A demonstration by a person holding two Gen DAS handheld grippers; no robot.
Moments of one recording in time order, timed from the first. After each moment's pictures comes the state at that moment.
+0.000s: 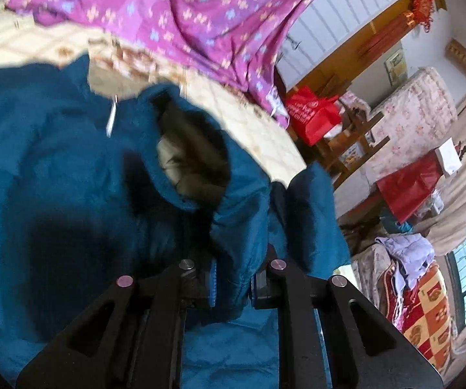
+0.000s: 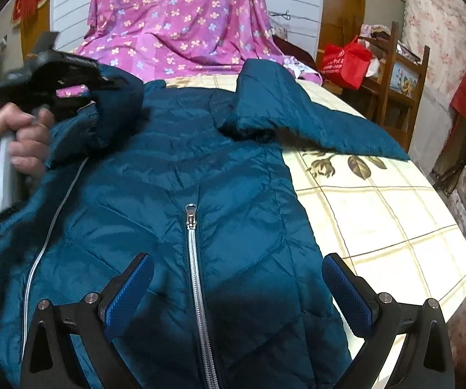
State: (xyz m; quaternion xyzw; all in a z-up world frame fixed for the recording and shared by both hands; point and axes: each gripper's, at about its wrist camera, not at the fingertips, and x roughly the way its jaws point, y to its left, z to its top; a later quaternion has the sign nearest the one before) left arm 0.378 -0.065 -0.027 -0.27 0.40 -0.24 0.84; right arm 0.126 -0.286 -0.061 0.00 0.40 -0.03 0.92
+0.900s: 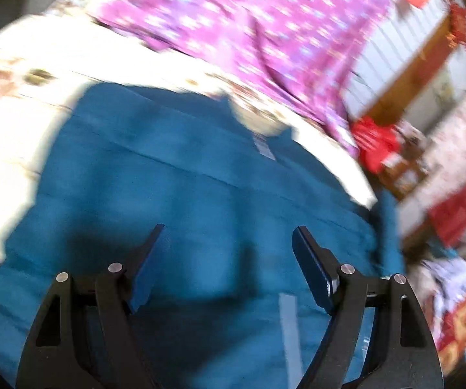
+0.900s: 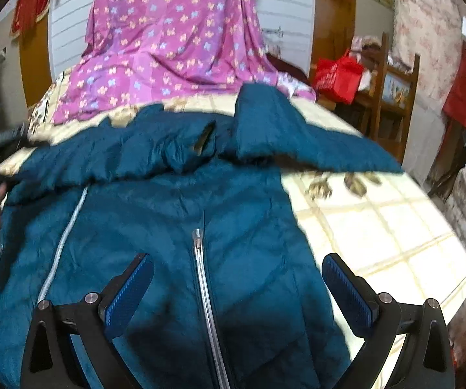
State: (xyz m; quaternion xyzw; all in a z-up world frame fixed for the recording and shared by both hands) left arm 0.307 0.106 -0.025 -0.25 0.38 -0.06 0.89; right arm 0.129 -0.275 -0.037 0.01 0.34 -0.05 0.94
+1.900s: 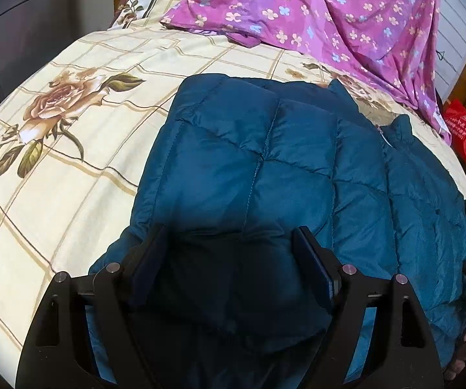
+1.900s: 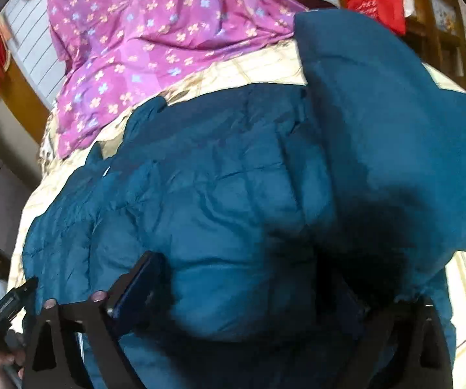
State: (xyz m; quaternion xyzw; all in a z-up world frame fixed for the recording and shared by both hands) left arm 0.325 0.123 -0.065 -0.13 0.44 0.11 0.88; right arm 0.361 -0.269 -0.097 0.16 0.45 0.05 0.88
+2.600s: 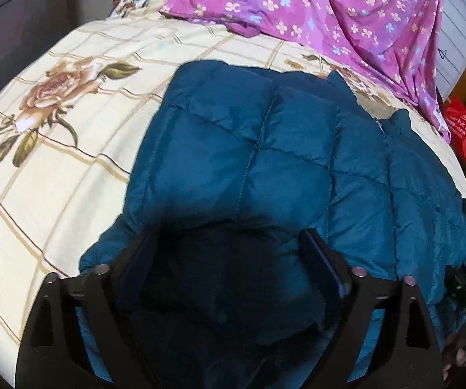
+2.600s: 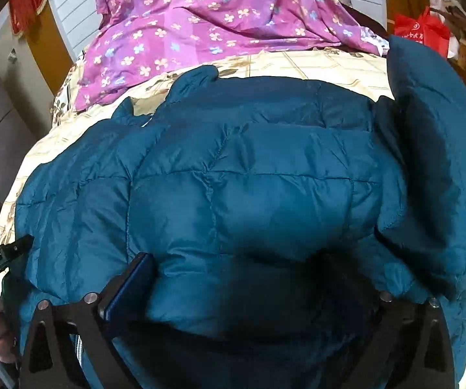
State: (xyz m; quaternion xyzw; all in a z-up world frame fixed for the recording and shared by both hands) left arm 0.329 0.120 -0.070 -0.15 0.46 0.10 0.87; right arm 0.364 -0.211 -0.091 0.06 0.45 0.09 0.89
